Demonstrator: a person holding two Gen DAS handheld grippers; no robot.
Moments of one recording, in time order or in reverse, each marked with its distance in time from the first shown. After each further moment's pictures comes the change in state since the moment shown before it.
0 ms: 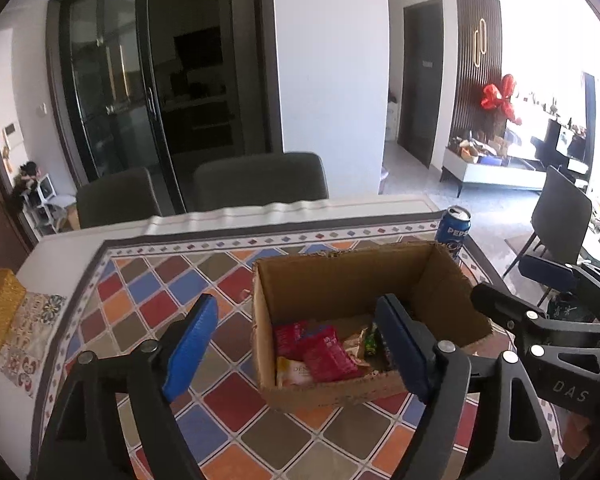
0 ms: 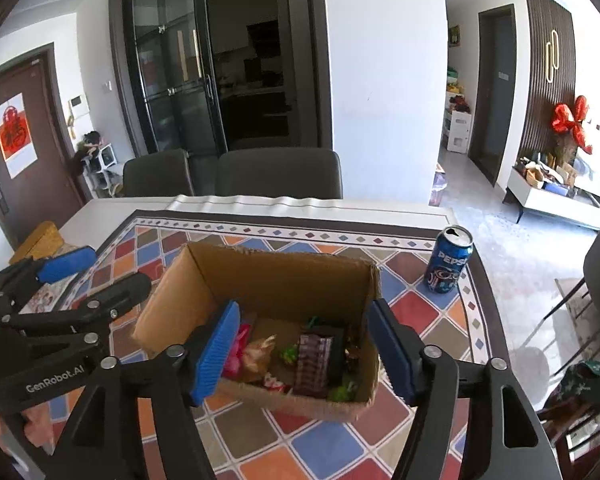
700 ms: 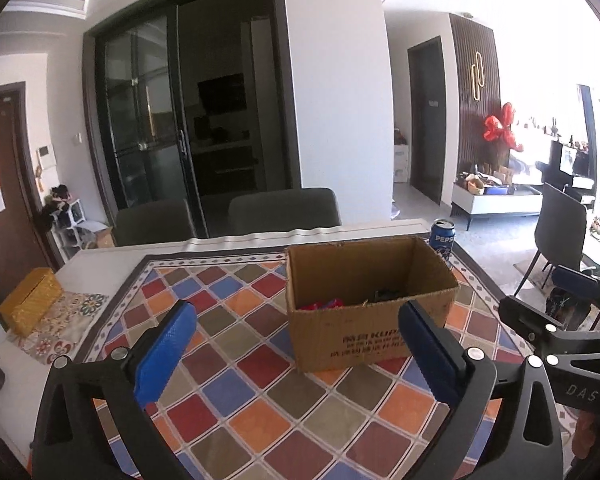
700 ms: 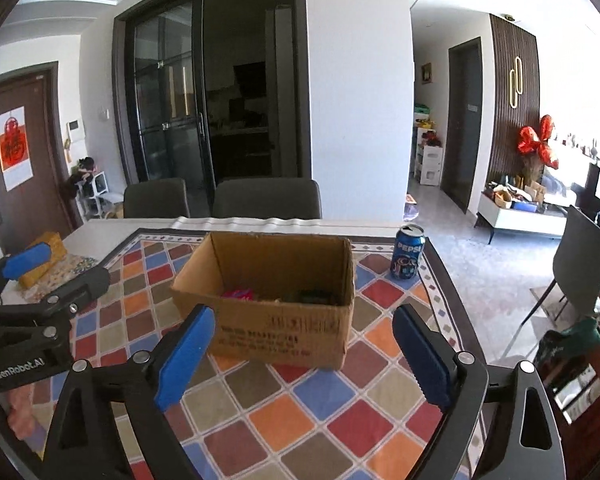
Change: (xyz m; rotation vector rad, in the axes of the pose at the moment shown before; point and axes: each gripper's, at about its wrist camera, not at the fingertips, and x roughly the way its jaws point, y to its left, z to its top) left arm -0.123 0.001 -0.083 0.001 -0.181 0.077; right arm -0.112 0.024 -0.081 0.015 -0.161 -0.087
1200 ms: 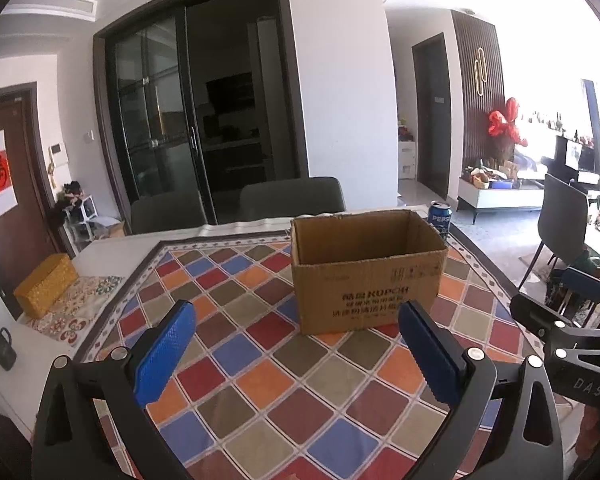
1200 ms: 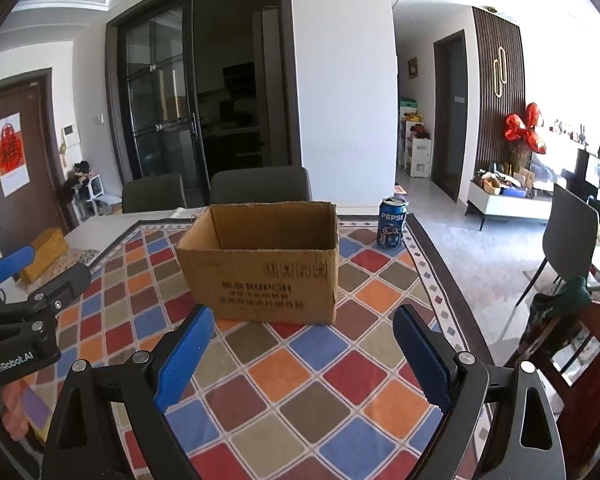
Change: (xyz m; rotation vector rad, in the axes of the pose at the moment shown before) left arm -0.047 -0.012 -0.041 -0.002 0.011 0.028; right arm -0.042 -0.009 -0.052 0.034 -0.001 -0.017
